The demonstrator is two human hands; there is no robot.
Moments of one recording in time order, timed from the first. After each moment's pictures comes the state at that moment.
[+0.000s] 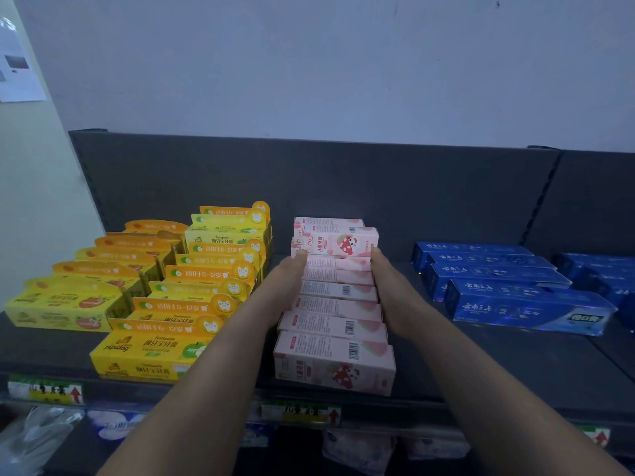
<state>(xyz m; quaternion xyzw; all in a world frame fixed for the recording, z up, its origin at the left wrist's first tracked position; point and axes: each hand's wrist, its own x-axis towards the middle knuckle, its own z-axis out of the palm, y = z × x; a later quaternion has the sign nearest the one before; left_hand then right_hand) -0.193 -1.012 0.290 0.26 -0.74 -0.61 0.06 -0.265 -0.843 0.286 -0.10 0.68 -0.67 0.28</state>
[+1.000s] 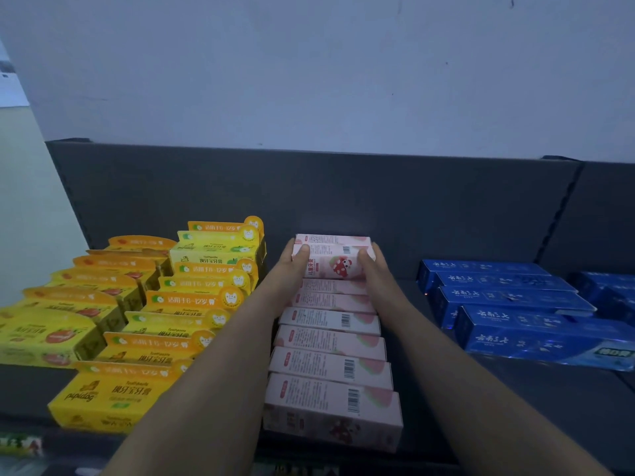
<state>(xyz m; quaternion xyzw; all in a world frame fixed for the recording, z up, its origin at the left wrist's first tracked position) -0.253 -1.035 0.292 0.22 -0.77 -0.59 0.09 -0.320 -0.881 0.283 -0.20 0.69 -0.69 0.13</state>
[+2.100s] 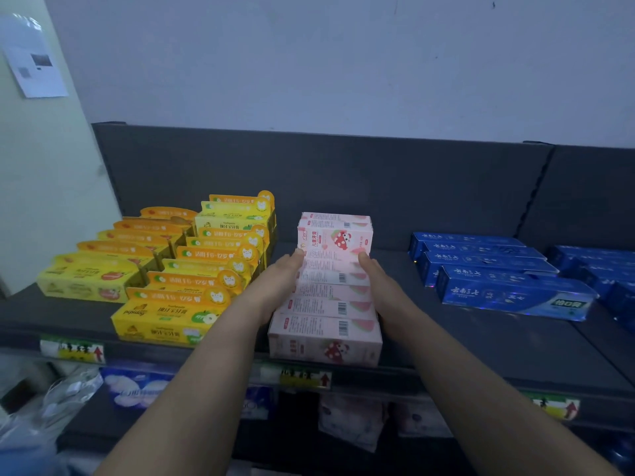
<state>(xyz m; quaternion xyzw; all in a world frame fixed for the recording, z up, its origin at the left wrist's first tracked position) -0.141 -0.989 0.298 0.27 -0.76 -0.59 0.06 -0.221 -0.825 0.280 -0.14 0.64 -0.70 0.28</state>
